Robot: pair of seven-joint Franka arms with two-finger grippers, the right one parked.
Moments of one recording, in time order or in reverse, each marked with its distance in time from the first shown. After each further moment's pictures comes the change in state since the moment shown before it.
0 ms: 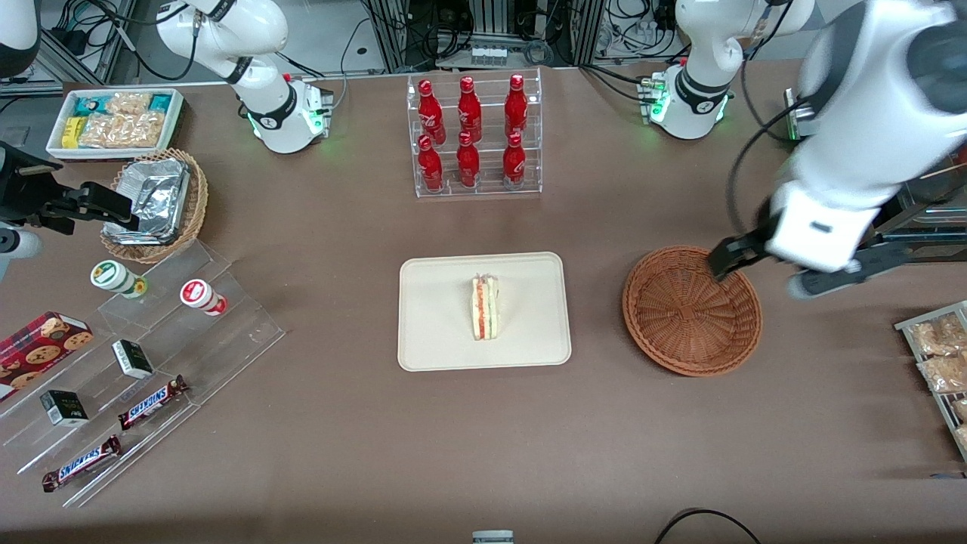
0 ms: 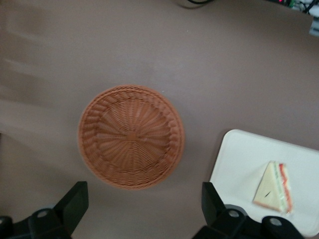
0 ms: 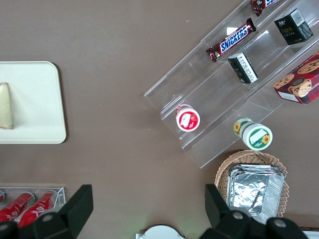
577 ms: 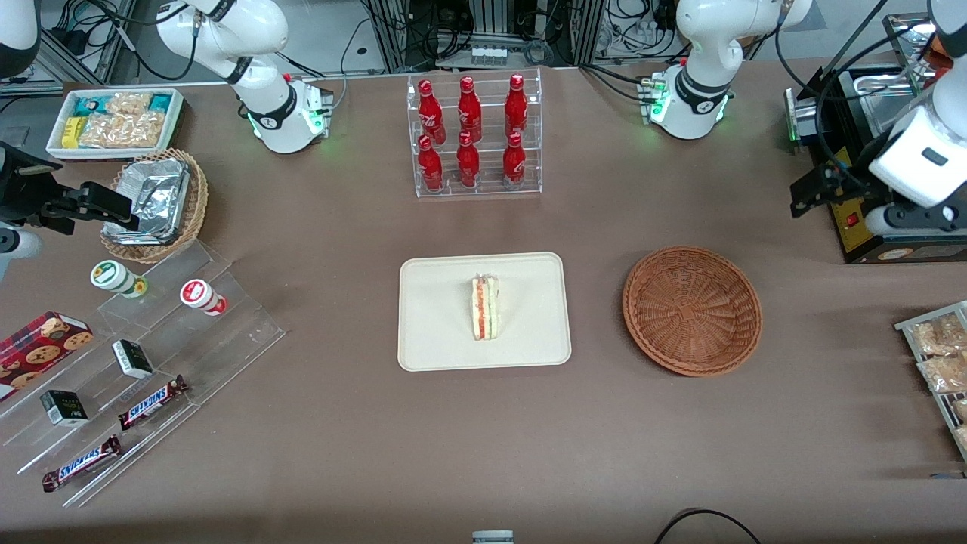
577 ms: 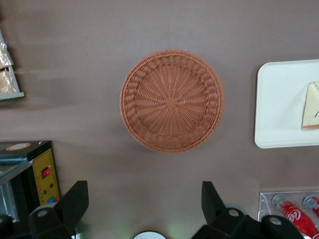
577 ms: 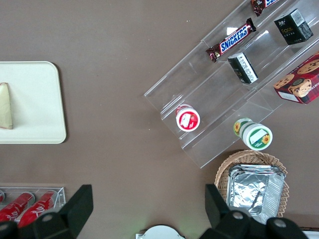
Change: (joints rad) arm 0.130 -0.176 0.036 -0.138 -0.048 -0.115 0.451
